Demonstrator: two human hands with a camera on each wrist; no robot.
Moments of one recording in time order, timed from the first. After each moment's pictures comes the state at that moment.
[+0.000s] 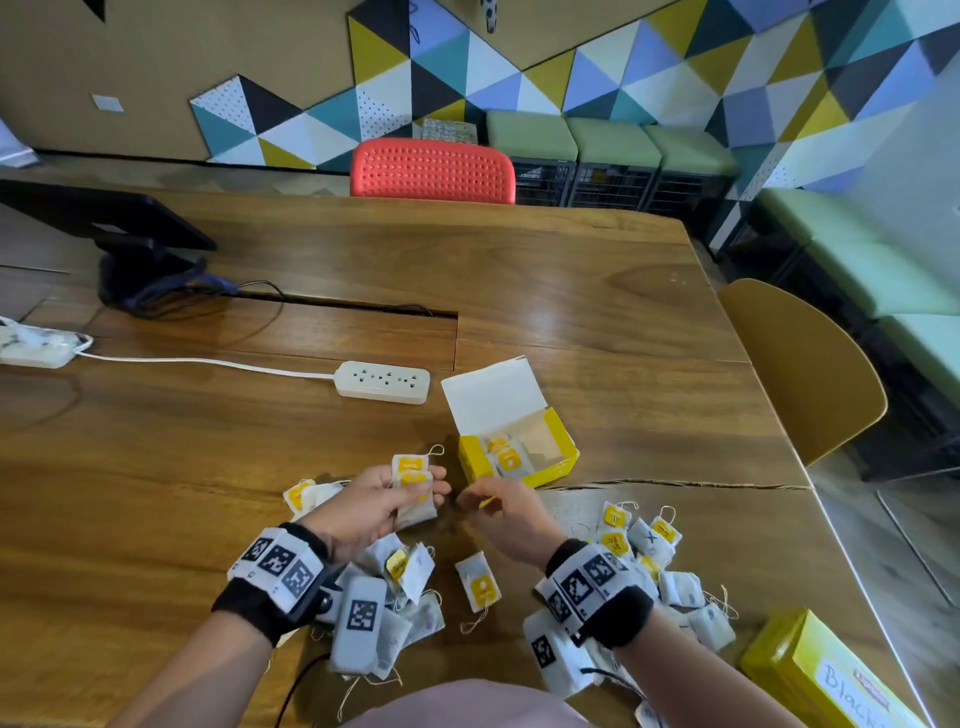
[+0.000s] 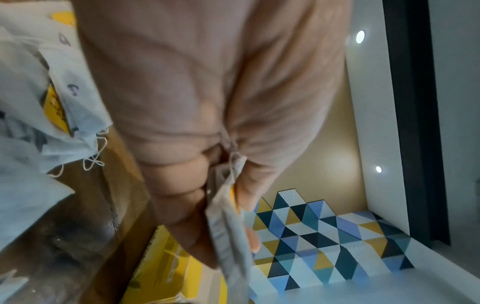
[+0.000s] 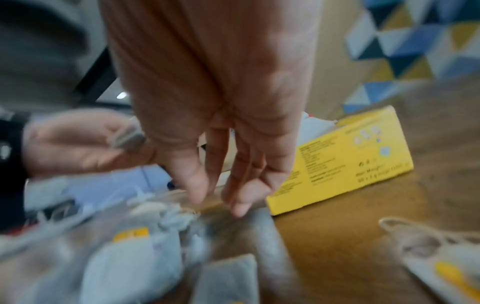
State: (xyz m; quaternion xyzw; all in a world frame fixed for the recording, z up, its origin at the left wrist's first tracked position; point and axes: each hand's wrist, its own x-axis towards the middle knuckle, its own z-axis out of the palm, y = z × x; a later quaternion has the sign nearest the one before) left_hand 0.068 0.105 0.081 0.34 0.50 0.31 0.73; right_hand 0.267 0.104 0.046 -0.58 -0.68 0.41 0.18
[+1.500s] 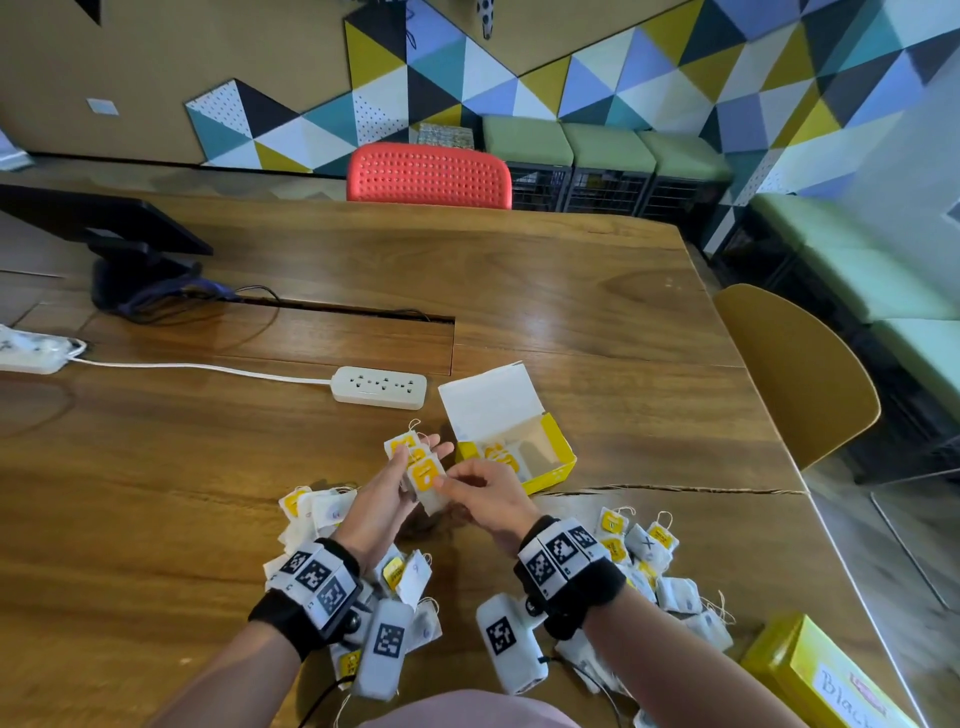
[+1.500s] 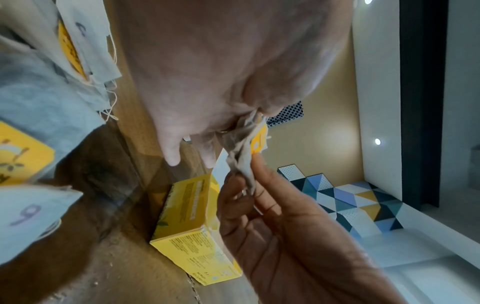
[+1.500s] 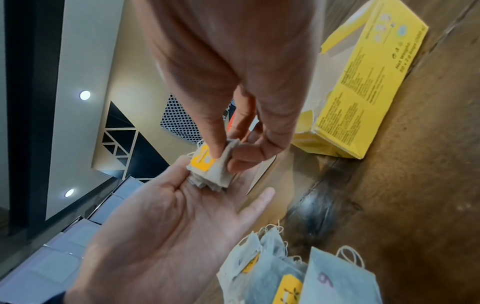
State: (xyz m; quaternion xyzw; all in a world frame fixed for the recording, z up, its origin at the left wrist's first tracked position) left_hand 0.090 0.109 0.070 0.29 0.46 0.43 0.72; right_hand 0.235 0.120 0.067 -0.58 -0.43 0.62 0.31
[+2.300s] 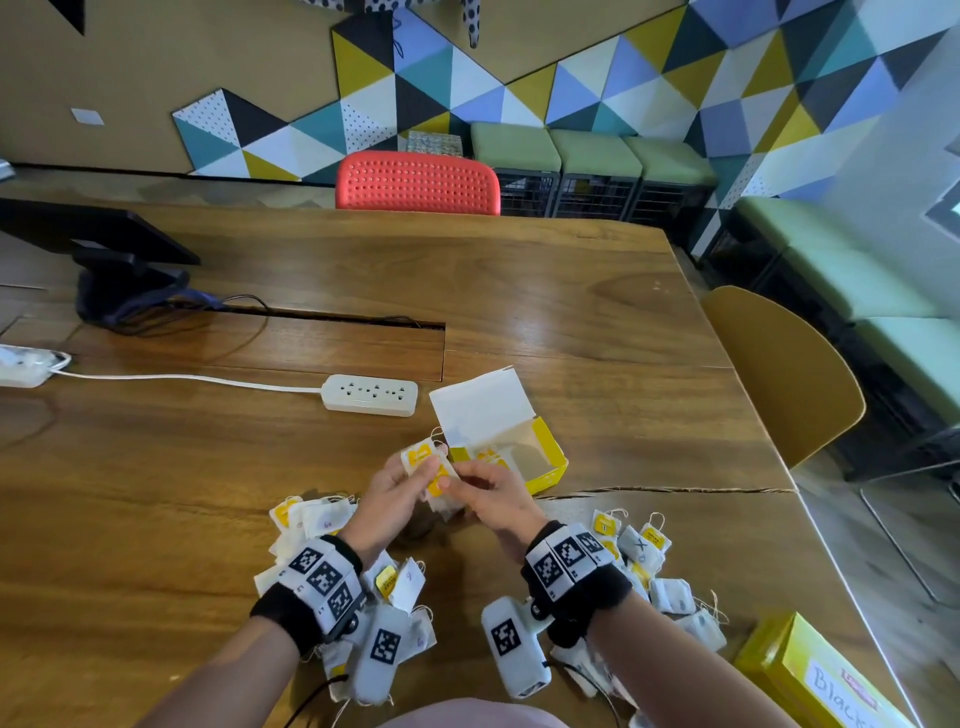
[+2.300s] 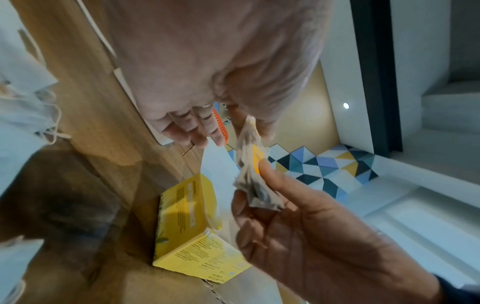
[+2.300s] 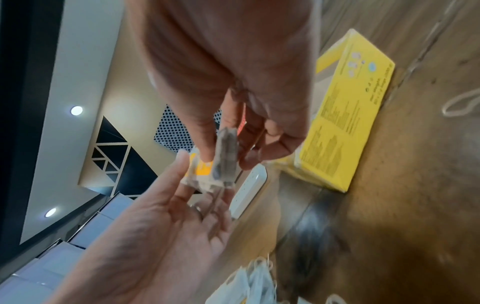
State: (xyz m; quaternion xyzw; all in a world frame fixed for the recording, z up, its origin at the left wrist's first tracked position) left_hand 0.097 0.117 0.068 0.45 0.52 0.39 0.62; right_hand 0.247 0.118 0.072 -0.59 -0.44 0.59 0.33
